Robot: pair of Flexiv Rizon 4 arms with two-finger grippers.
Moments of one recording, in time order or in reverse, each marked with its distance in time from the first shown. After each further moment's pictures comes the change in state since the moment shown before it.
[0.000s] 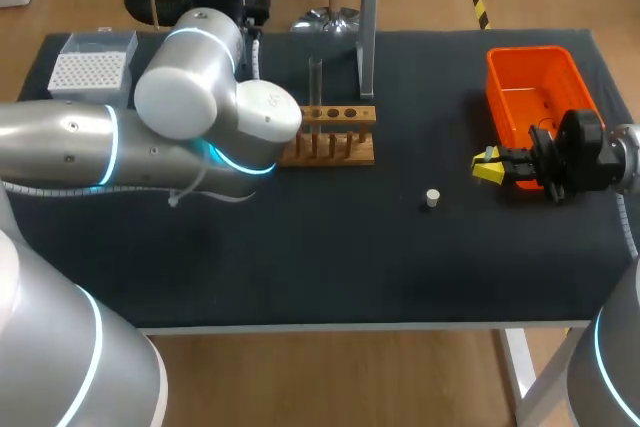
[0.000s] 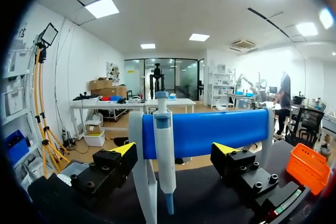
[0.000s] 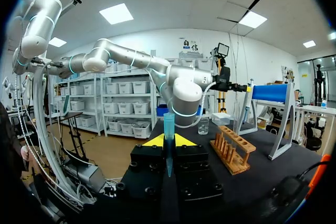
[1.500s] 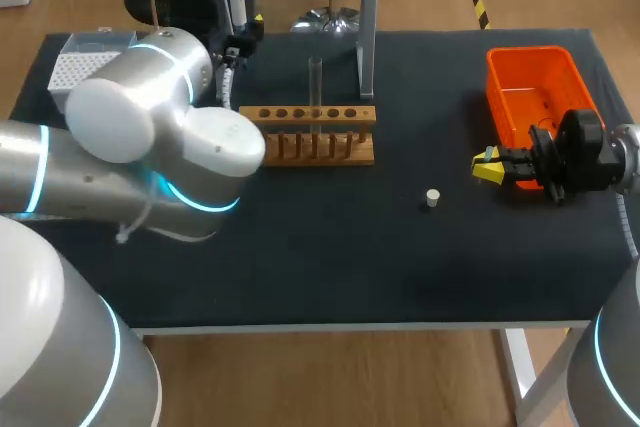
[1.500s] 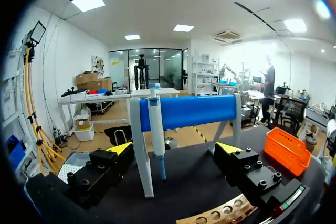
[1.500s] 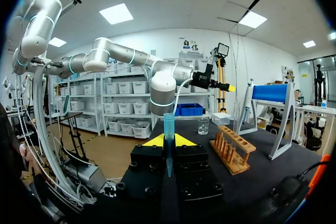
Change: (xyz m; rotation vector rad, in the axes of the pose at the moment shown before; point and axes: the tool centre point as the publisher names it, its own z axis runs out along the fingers) left arm 0.008 0.014 -0.084 -0.087 0.131 0.028; right arm 0.000 0.000 0.000 0.000 0.000 0.000
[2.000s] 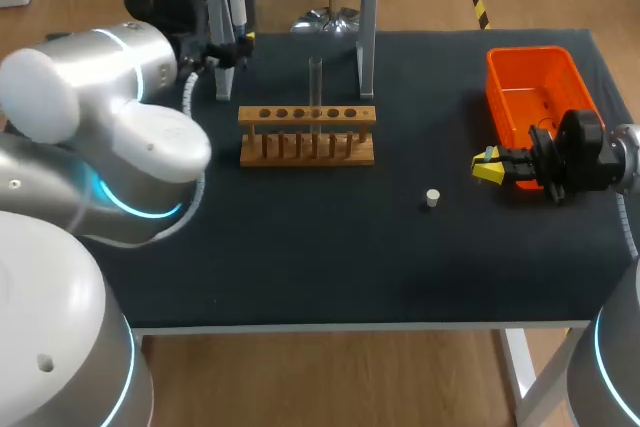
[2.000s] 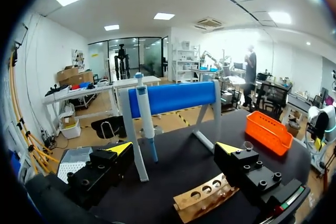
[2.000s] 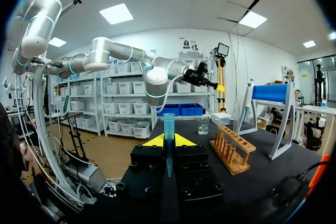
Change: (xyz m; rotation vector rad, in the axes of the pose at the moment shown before) left arm 0.002 0.011 -0.039 -0.115 0.161 0.051; right arm 0.000 0.000 0.000 0.000 0.000 0.000
